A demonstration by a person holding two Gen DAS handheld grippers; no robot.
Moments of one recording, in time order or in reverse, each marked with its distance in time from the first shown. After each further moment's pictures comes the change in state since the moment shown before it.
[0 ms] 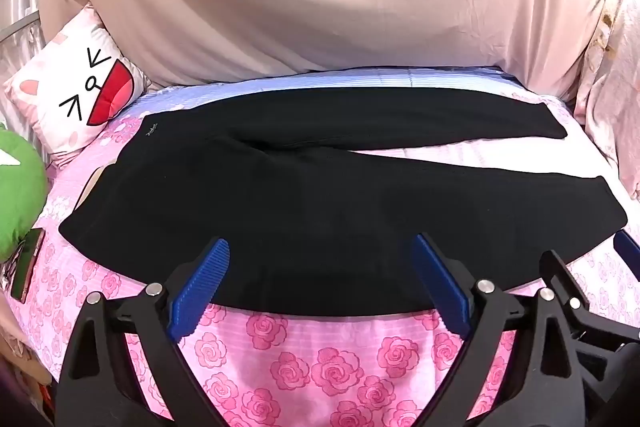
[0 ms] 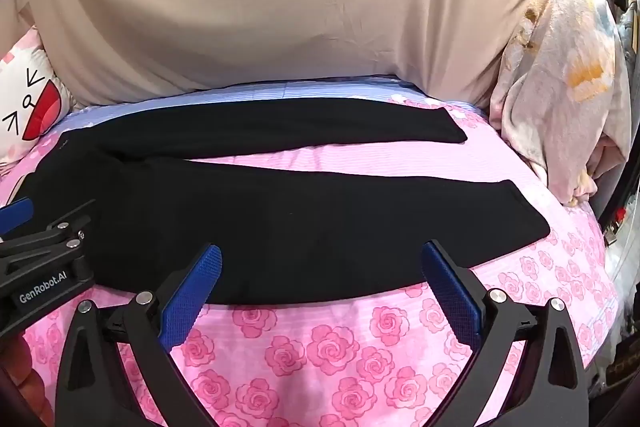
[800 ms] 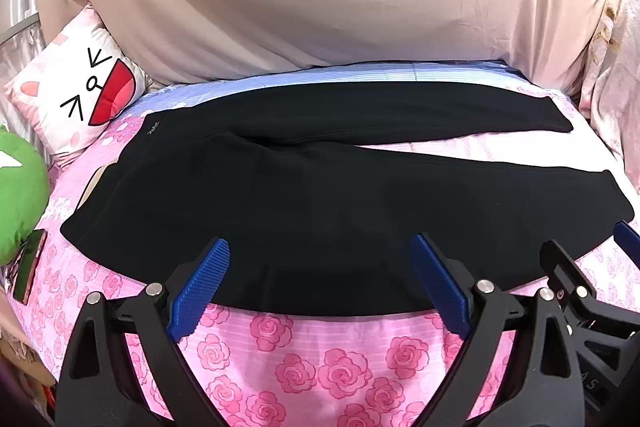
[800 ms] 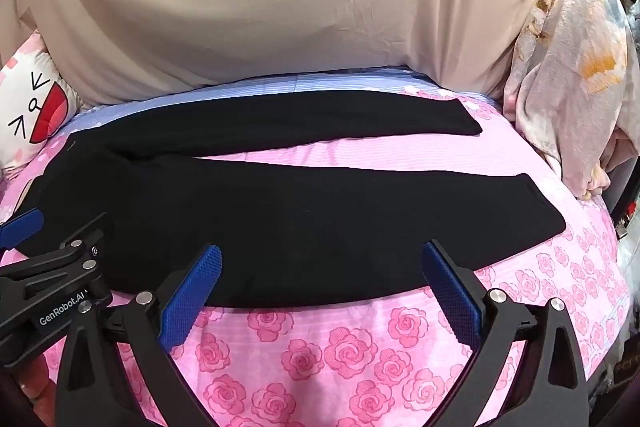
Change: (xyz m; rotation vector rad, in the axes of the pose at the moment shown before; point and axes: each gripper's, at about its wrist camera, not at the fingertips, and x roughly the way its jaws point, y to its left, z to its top) left arm 0.009 0.000 -0.007 -0.001 0.015 0.009; right arm 0.011 0.005 -0.001 0.028 0.024 0.054
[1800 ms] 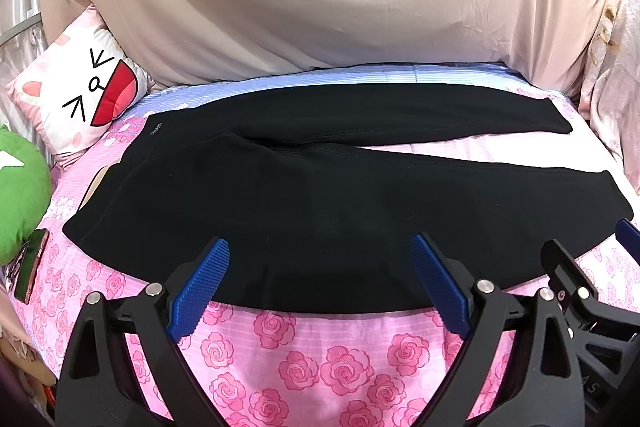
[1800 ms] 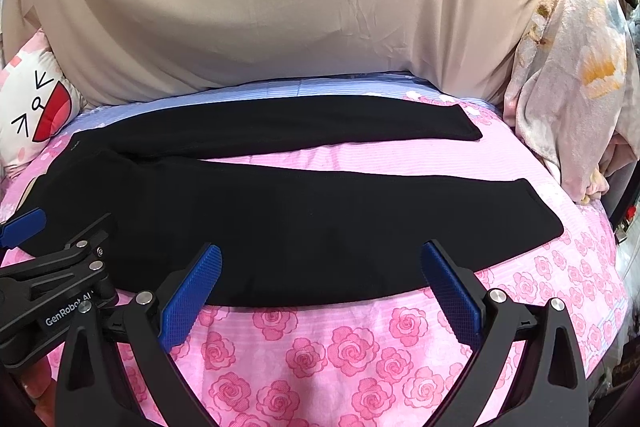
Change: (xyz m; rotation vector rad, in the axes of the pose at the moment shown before) left arm -0.005 0.004 0.002 0.000 -0.002 0.002; right arm -0.007 0.004 0.003 -0.007 -0.009 -0.003
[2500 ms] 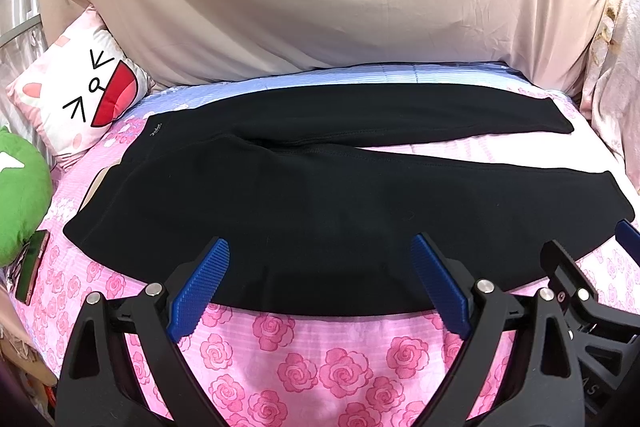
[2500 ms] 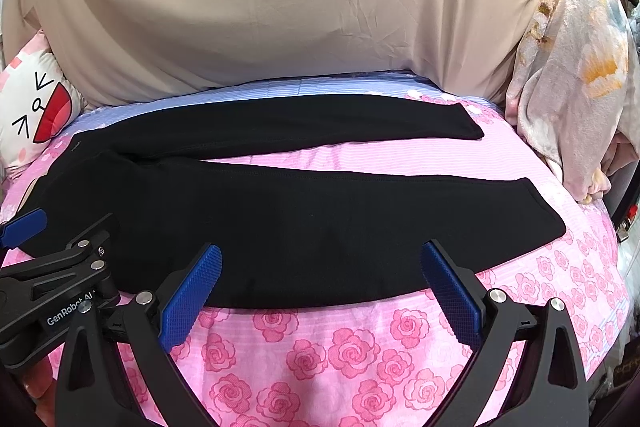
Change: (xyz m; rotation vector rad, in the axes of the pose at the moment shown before) left arm 0.002 -0.005 0.002 0.003 0.001 0.006; right arm 0.001 0.000 0.001 0.000 0.003 0.008
